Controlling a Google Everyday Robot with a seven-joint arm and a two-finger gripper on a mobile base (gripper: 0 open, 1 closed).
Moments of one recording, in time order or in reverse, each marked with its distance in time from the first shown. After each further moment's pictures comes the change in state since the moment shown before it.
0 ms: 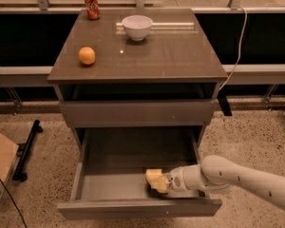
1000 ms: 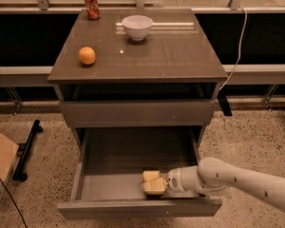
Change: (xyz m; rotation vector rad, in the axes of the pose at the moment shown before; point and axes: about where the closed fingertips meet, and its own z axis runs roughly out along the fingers) arm 0.002 -0.007 0.013 0.030 -0.016 0.029
